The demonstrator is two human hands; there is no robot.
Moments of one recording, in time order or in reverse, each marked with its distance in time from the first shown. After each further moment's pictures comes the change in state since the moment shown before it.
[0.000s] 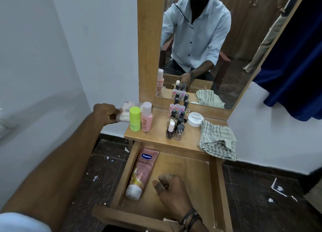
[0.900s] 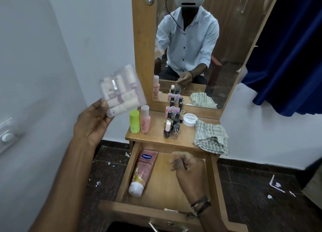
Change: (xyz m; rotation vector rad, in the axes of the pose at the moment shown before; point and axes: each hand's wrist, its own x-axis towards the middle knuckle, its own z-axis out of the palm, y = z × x) left_hand -0.135 -0.008 -0.030 -0.849 -0.303 0.391; right_hand -0.035 -0.054 -0.061 0.387 0.319 -0.296
